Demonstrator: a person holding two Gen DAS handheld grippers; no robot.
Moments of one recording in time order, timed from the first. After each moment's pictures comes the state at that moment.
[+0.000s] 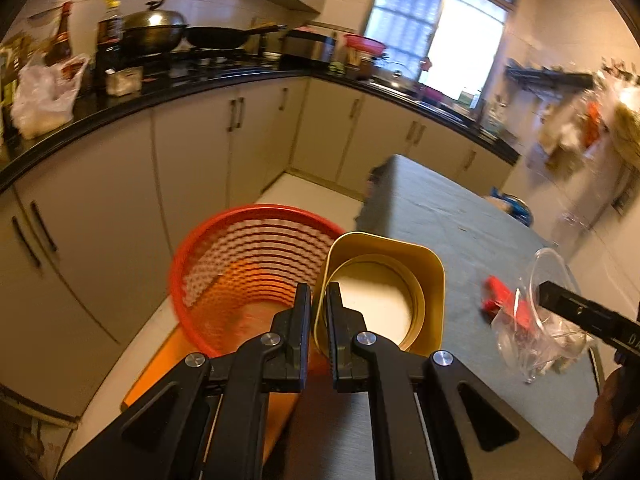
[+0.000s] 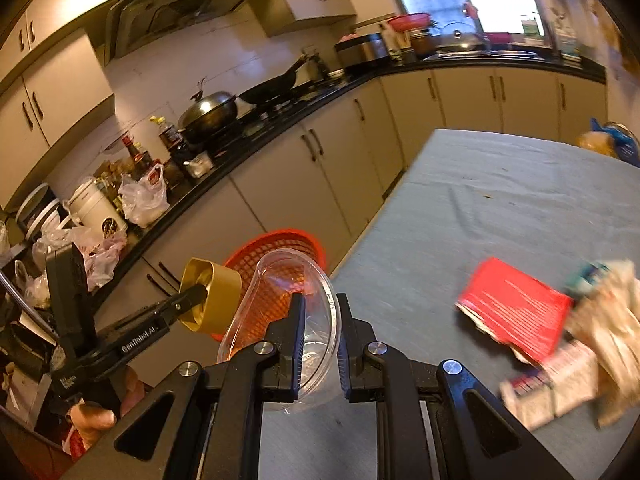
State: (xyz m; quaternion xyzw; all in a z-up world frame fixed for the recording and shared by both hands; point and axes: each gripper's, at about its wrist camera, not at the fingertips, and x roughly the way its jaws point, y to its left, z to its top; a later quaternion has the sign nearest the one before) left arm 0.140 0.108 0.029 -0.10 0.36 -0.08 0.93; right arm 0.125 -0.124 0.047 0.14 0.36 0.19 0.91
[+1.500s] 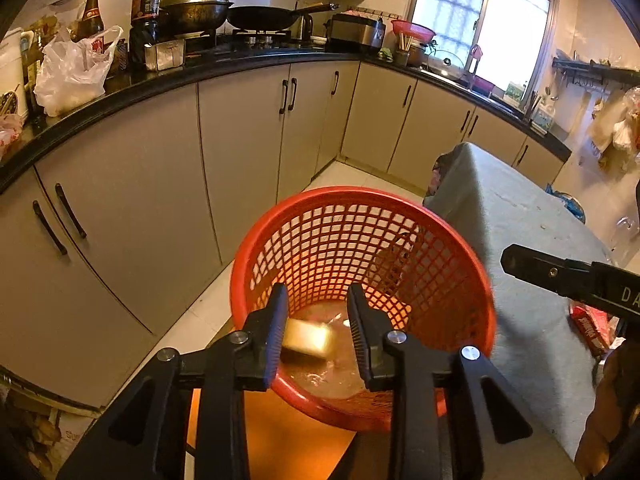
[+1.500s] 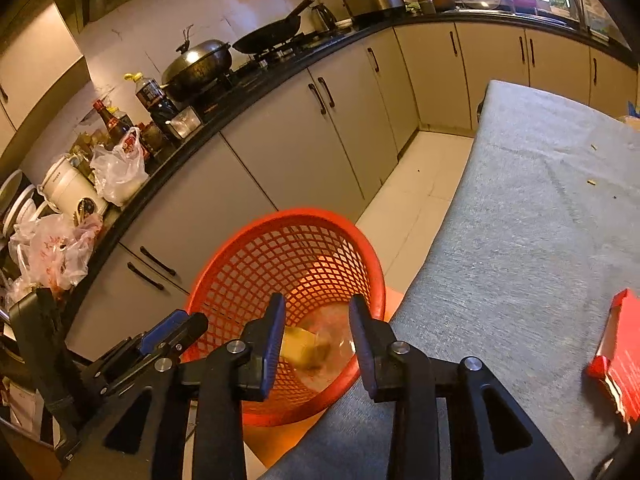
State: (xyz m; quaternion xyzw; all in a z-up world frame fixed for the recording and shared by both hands) left arm 0.182 0.137 -0.021 -0.09 0.38 -0.01 0.92; right arm 0.236 -0.041 -0.010 0.13 0.43 0.20 0.87
